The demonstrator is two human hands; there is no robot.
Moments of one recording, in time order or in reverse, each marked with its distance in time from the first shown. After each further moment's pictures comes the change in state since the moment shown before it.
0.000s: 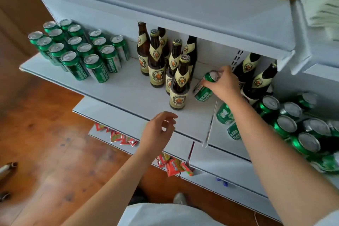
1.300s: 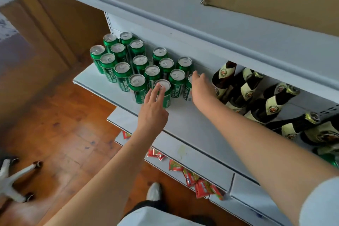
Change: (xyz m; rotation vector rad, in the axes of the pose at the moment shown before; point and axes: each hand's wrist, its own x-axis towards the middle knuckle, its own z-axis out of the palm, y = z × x) left_hand 0.155 -0.132 -0.243 0.646 0.070 -0.095; right_hand 0.058 -0.255 0.253 -0.687 -0.144 -0.323
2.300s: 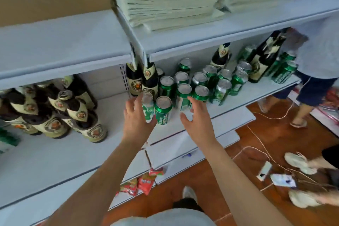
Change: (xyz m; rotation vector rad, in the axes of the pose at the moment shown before) left_hand -0.132 0.367 0.150 -0.352 -0.215 0.703; right_hand -0.397 0.349 0.005 0.607 0.508 0.801
